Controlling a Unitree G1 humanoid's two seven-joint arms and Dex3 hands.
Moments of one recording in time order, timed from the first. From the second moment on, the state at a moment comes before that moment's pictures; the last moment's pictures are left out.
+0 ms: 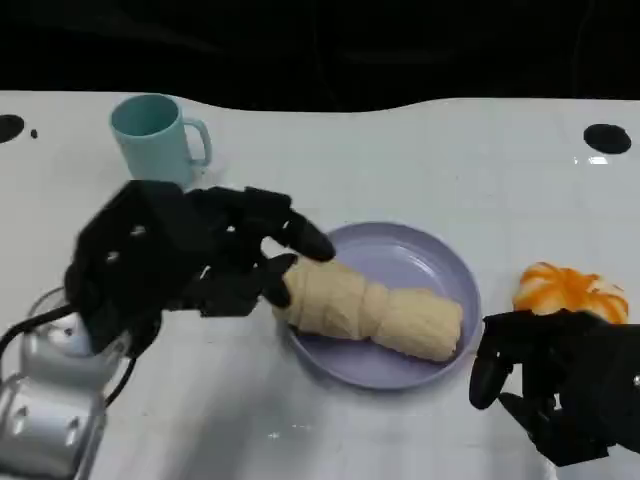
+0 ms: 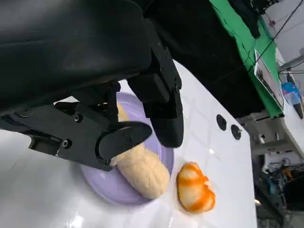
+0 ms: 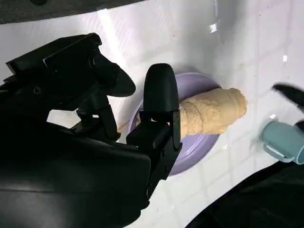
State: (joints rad) left arm -0.26 0.23 -0.07 -0.24 0.02 0.40 -0.49; right arm 0.06 -0.42 0.18 -0.62 -0.17 0.61 0.42
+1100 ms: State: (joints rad) left arm -0.03 0.34 0.02 -0.50 -0.33 0.88 -0.42; right arm 0.07 -0.43 0.16 -0.57 -0.15 0.51 0.42
